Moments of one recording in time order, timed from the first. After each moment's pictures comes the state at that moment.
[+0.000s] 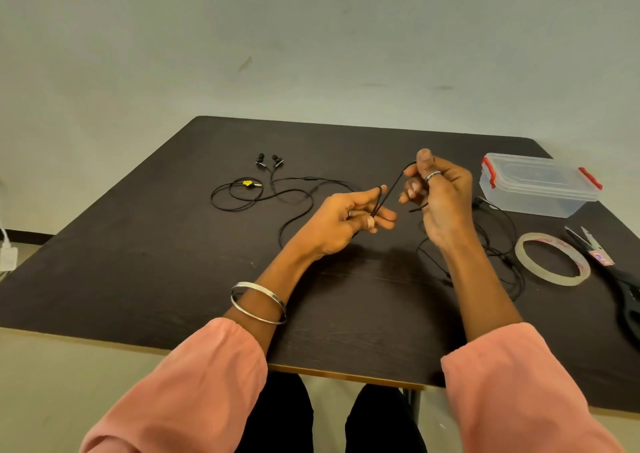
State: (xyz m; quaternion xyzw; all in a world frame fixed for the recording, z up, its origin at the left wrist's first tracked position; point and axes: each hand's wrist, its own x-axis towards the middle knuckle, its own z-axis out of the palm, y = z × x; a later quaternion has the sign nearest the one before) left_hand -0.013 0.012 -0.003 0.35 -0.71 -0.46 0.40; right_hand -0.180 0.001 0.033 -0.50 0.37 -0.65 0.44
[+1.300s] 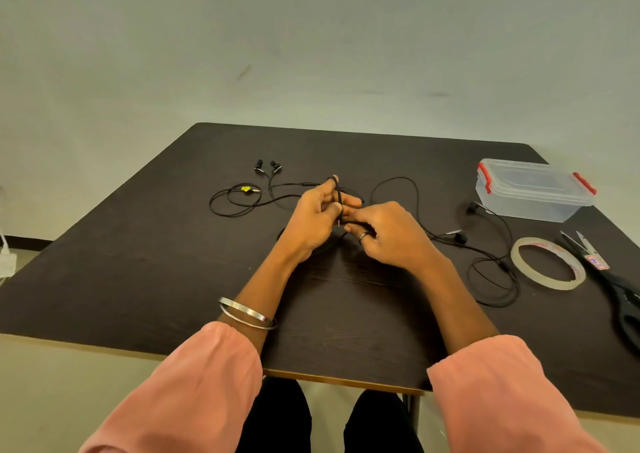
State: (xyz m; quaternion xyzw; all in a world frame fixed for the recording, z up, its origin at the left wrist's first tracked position) left_hand 0.001 0.003 -0.002 0.42 -0.59 -0.48 0.51; right_hand -0.156 0.012 0.010 -0.87 0.43 -0.23 0.04
